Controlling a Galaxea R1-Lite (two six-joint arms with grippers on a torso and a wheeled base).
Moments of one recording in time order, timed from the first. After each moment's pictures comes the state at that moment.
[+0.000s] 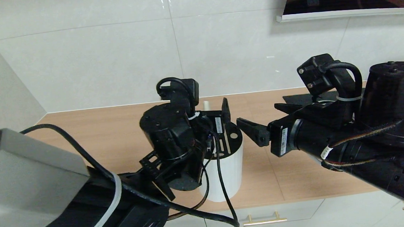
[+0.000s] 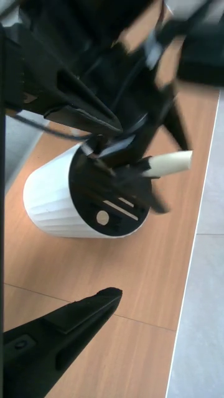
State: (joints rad) left arm -0.79 1.97 -0.92 -1.25 0.61 0.02; right arm 0.87 1.56 -0.84 -0.68 -0.31 0.06
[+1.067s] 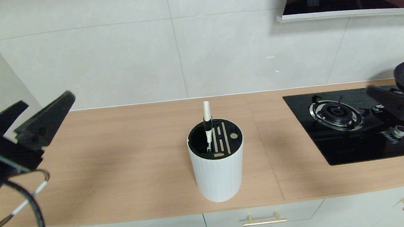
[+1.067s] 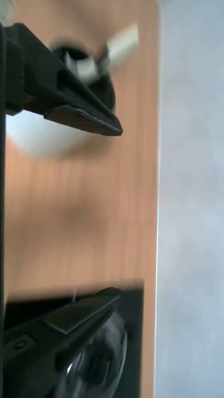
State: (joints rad) left arm -0.46 1.03 -0.37 -0.97 0.26 -0.09; right arm 0.43 1.05 -0.51 -0.67 -0.27 0.06
